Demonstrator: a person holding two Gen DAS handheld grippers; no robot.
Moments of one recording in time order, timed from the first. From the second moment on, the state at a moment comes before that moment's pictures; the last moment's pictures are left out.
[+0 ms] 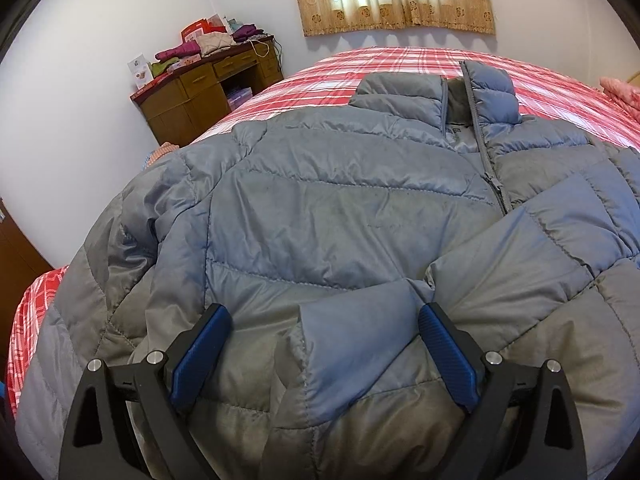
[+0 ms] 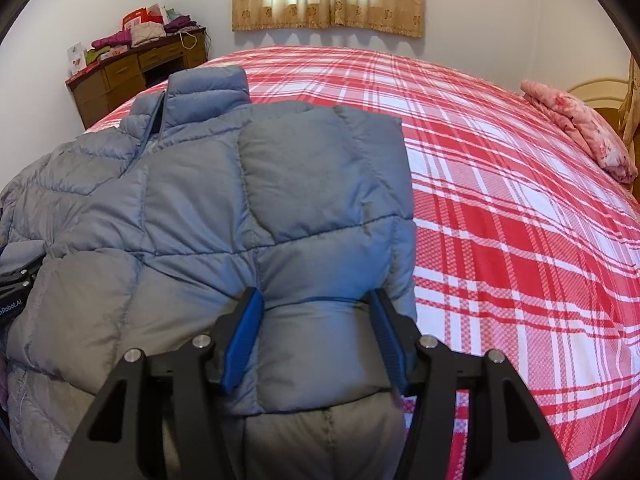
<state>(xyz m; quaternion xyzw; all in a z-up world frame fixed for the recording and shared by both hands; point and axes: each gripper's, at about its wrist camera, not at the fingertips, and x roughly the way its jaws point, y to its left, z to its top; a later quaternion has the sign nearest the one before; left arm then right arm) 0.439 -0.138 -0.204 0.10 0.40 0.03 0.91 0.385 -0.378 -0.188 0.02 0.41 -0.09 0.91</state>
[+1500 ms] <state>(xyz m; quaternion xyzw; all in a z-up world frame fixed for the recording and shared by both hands) 0.262 0.148 -0.175 0.00 0.42 0.14 0.89 0.265 -0.296 -0.150 -0.03 0.37 -0.03 0.93</state>
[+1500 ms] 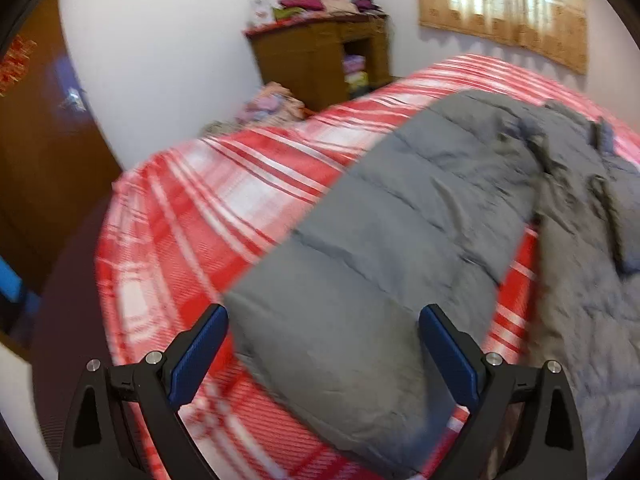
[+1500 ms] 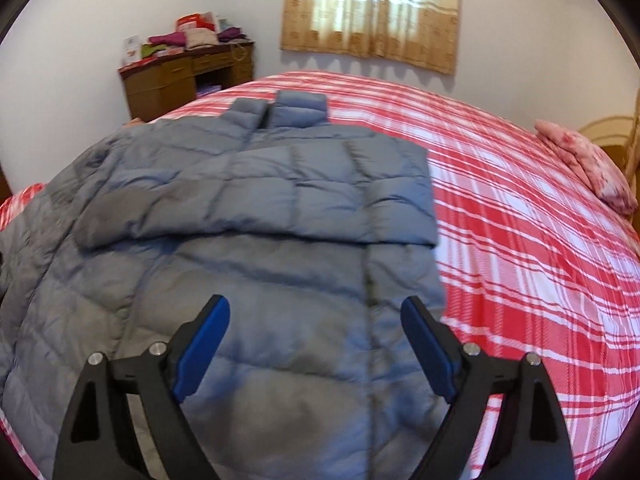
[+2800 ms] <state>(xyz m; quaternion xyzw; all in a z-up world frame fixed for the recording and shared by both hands) 0.317 -0.152 -0.059 0.14 0.22 -0.07 0.96 0.253 -0.357 -0.150 0.01 0.36 -0.07 0.93</state>
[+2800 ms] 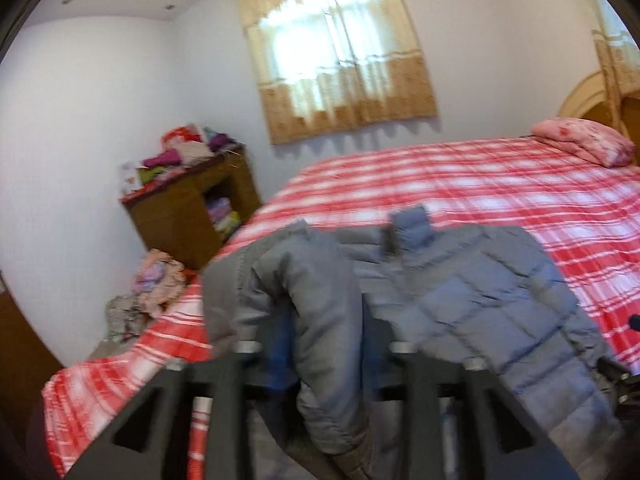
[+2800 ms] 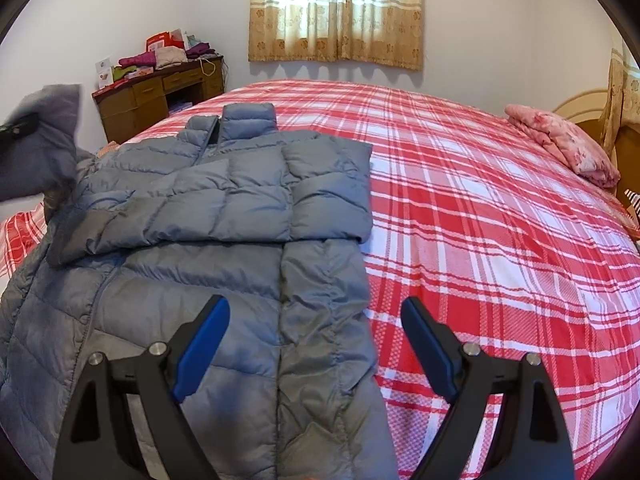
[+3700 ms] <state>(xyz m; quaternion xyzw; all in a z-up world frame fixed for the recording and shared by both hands) 0.374 -0.012 -0.157 0.08 0.32 0.14 0.93 0.352 -0.310 -0.117 0.05 0.40 0.01 0.92</state>
